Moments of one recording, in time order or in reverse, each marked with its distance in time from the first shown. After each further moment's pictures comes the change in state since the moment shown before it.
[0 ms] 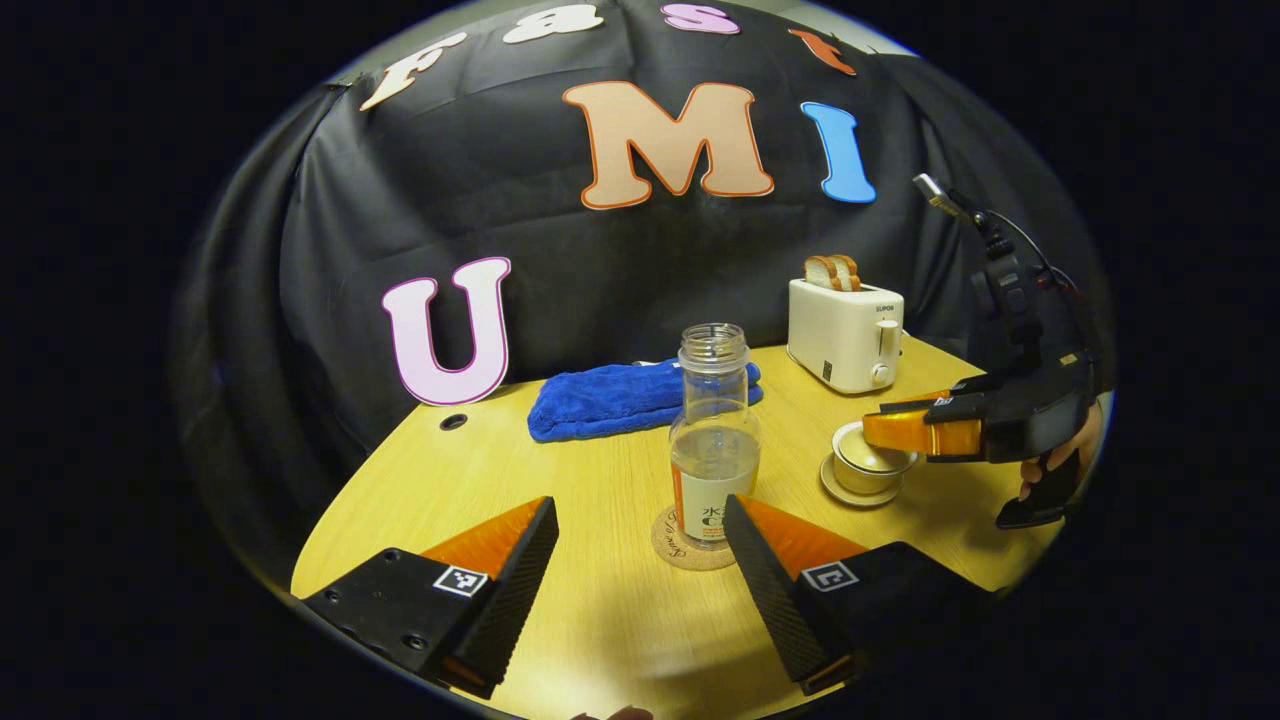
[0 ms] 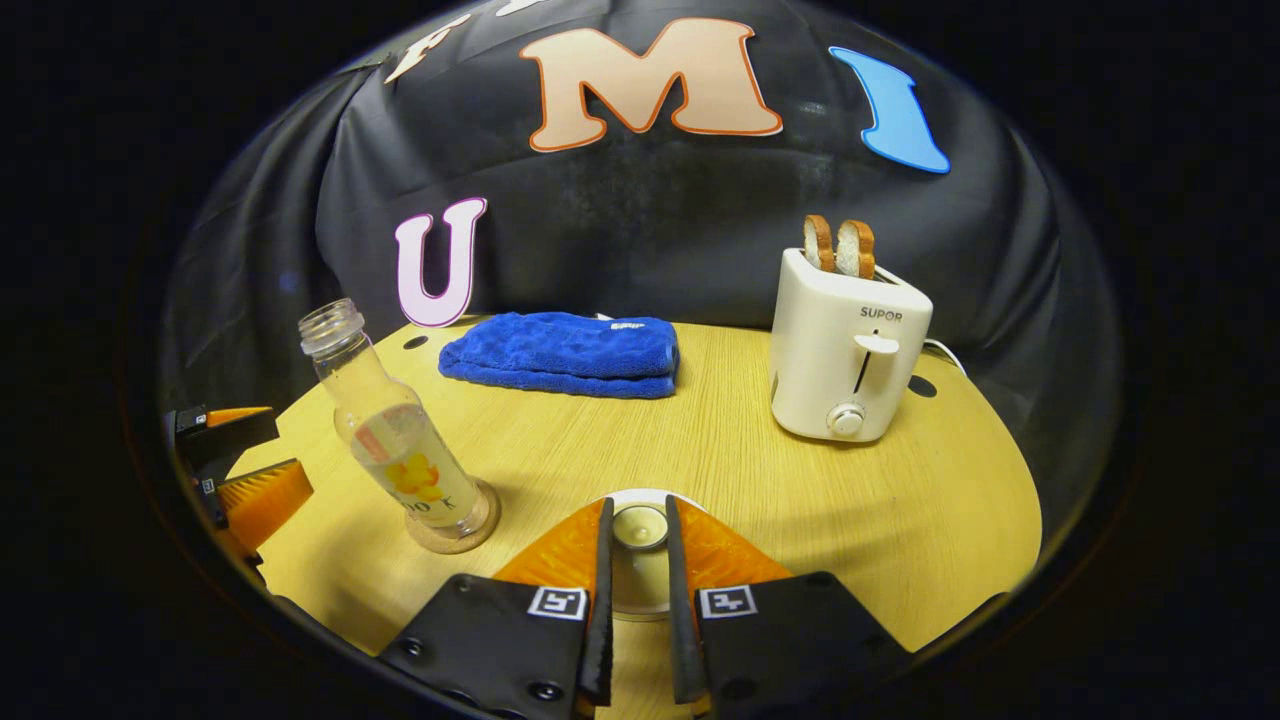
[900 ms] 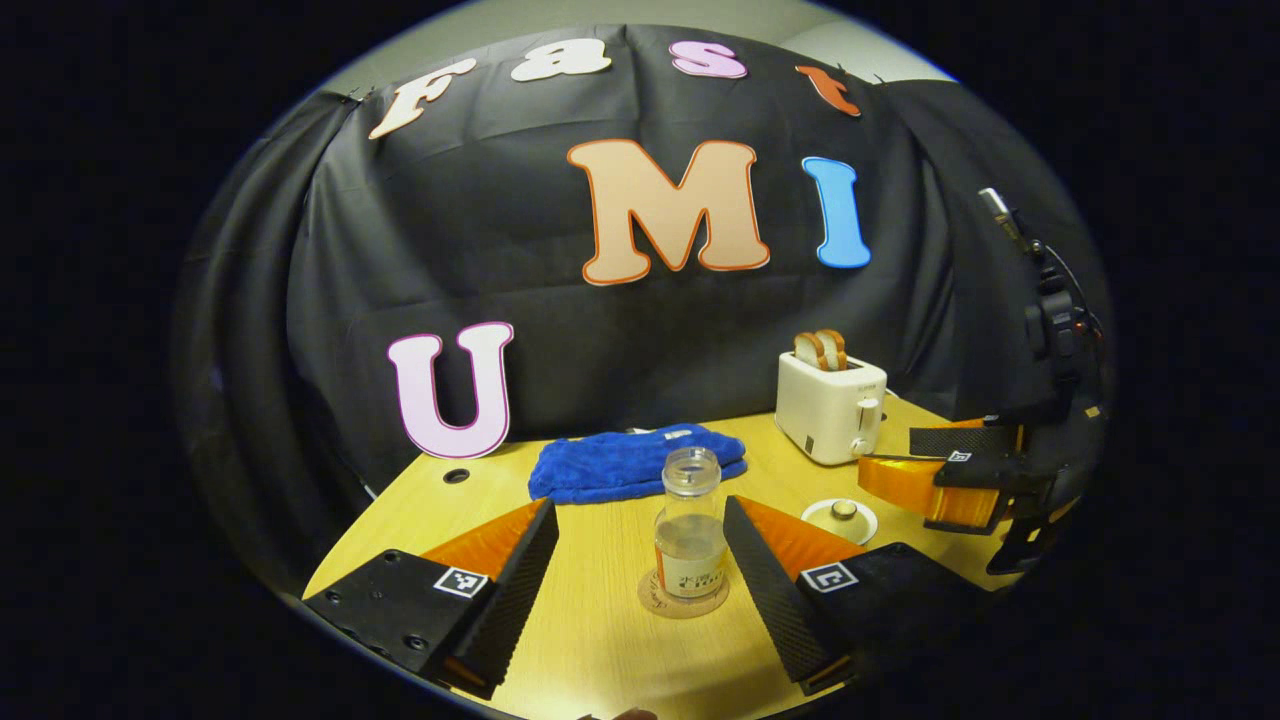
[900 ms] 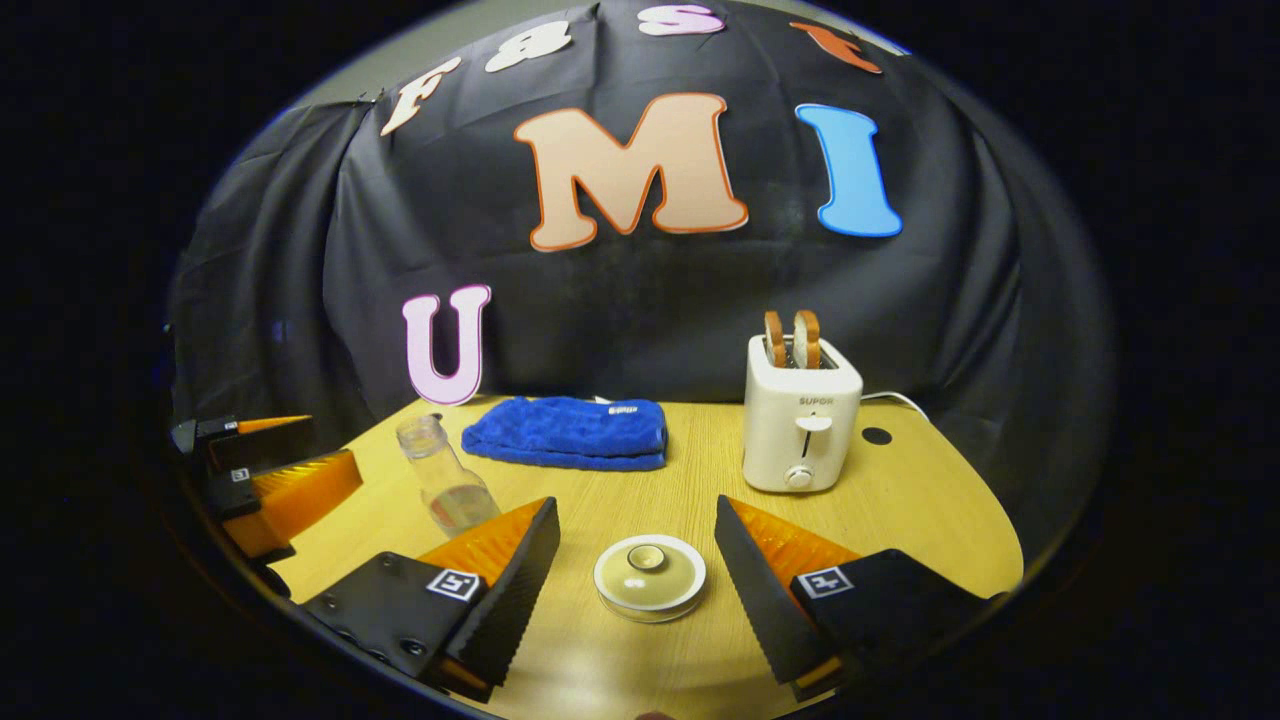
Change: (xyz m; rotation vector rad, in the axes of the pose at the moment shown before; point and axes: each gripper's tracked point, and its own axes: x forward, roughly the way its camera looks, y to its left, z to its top) left arm -0.026 -0.009 0.092 -0.033 -0.173 -0.008; right arm -0.099 -0.001 0.075 0.067 -0.236 -0.049
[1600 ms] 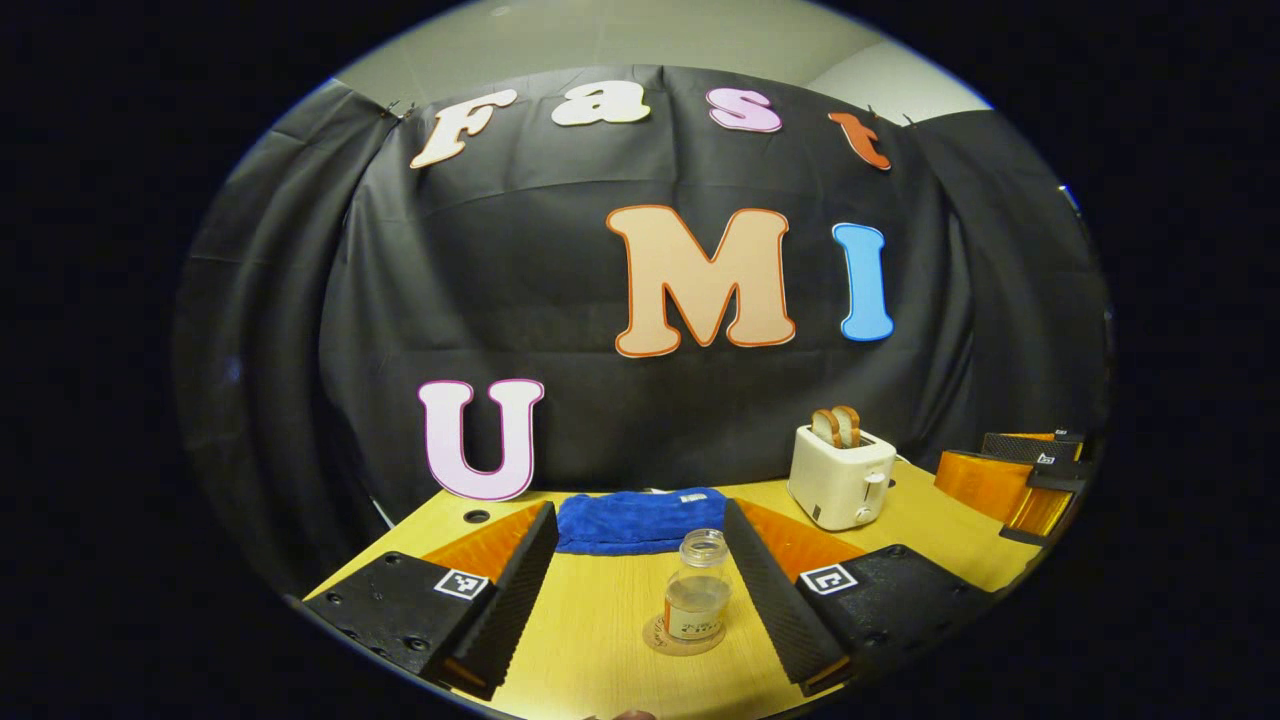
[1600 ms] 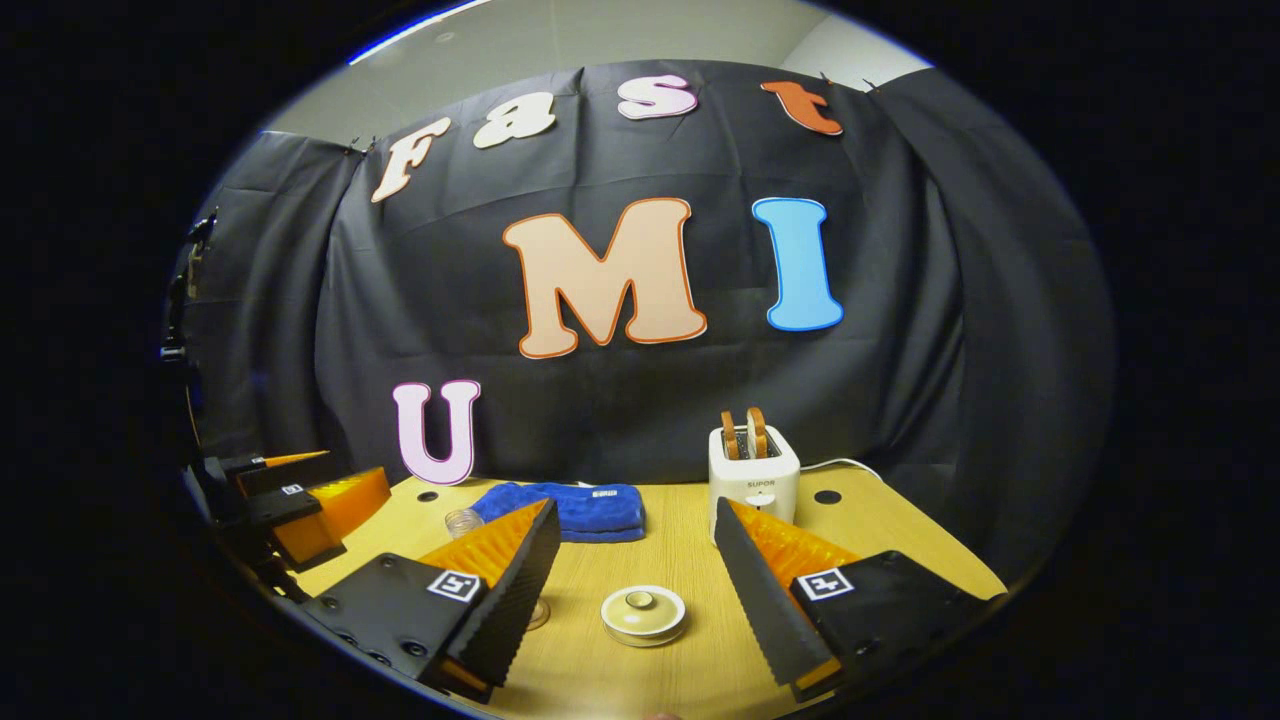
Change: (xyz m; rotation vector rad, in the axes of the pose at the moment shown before) left arm -0.016 0.020 0.062 -0.049 -0.154 0.067; right arm -0.065 -0.001 0.071 0.029 -0.214 -0.083
